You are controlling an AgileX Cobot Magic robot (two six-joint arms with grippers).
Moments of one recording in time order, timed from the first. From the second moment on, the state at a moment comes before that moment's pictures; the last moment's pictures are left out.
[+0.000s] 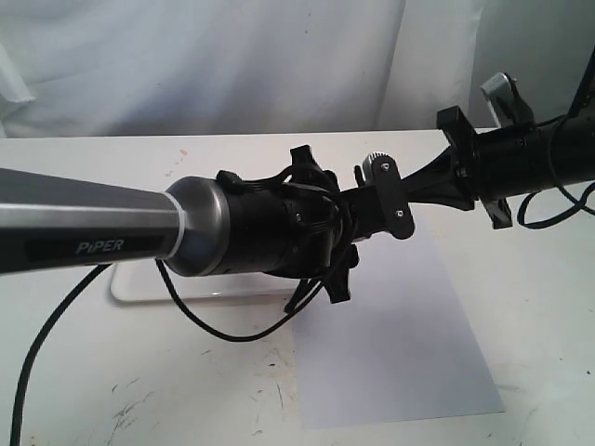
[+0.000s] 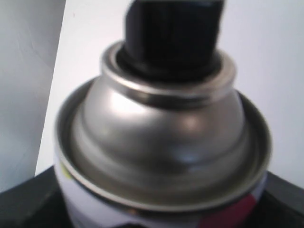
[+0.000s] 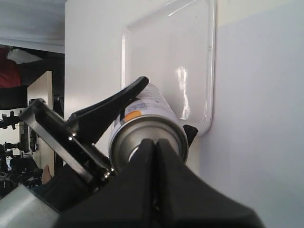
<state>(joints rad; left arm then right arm) -0.90 2.12 -1.40 1.10 0.52 -0.38 0.09 1.88 -1.12 1.27 1.04 -0.72</state>
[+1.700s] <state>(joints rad) -0.90 2.17 -1.40 1.06 0.52 -0.39 0.14 1.90 -1.03 1.30 0.94 -0.78</state>
